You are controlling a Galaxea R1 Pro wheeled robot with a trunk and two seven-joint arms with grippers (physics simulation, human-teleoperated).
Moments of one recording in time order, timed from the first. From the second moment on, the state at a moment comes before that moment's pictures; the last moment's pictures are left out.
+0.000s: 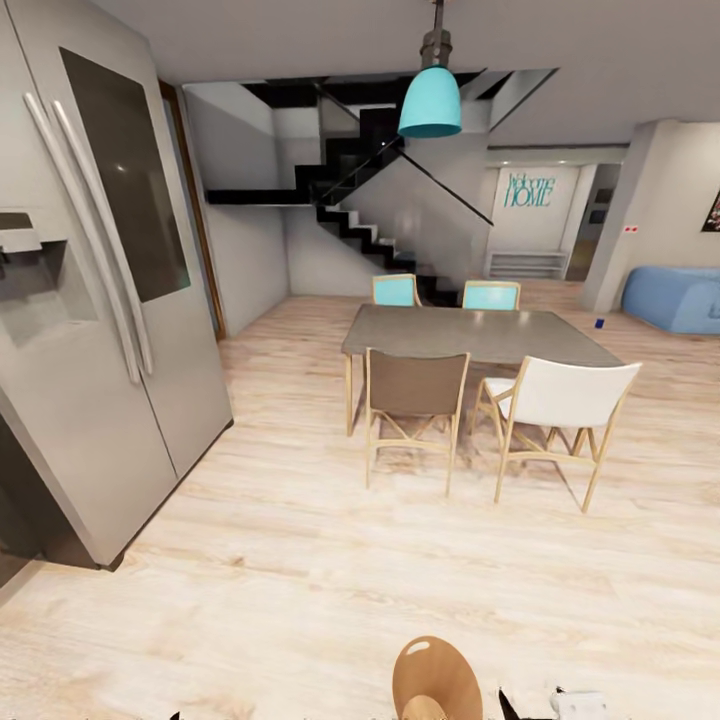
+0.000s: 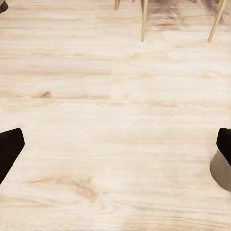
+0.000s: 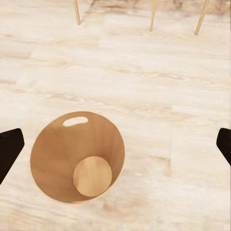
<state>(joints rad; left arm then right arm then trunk) 0.17 0.06 0.01 -0.99 0.00 -0.35 -0.12 0.11 -0.06 -0.14 -1.08 0.00 -0.08 0.19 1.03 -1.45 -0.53</state>
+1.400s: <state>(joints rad) 0.17 0.06 0.00 -0.97 0.00 -0.34 -0.12 -1.09 -0.13 -0.05 -0.28 0.05 1.04 0.19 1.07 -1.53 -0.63</state>
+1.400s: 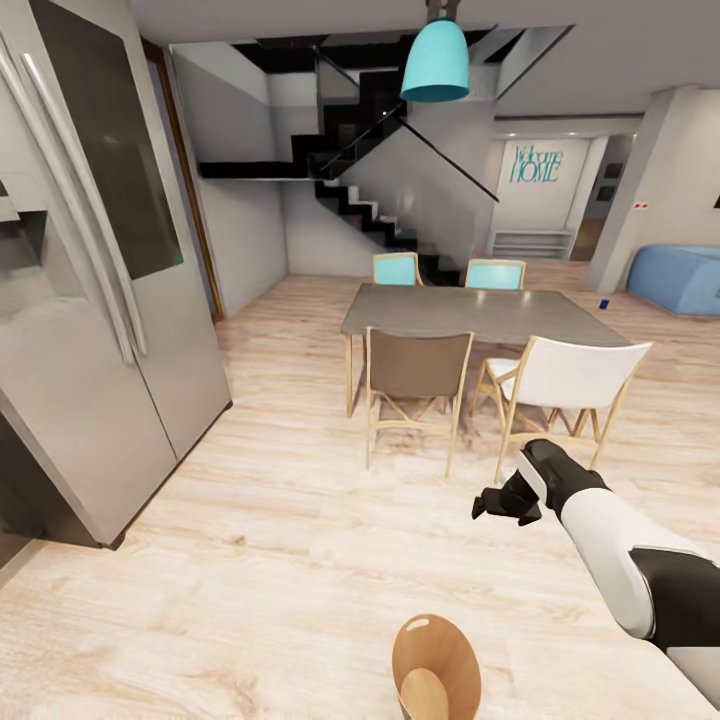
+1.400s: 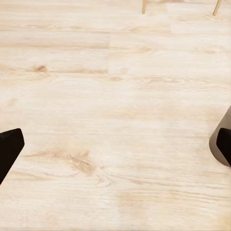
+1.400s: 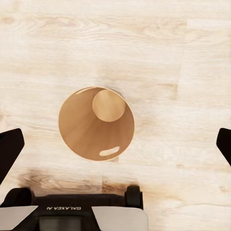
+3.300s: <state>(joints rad) 0.06 0.06 0.00 -1.03 0.00 -0.11 -0.13 -1.06 -0.15 -0.05 -0.28 0.06 0.96 0.20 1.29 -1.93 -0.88</state>
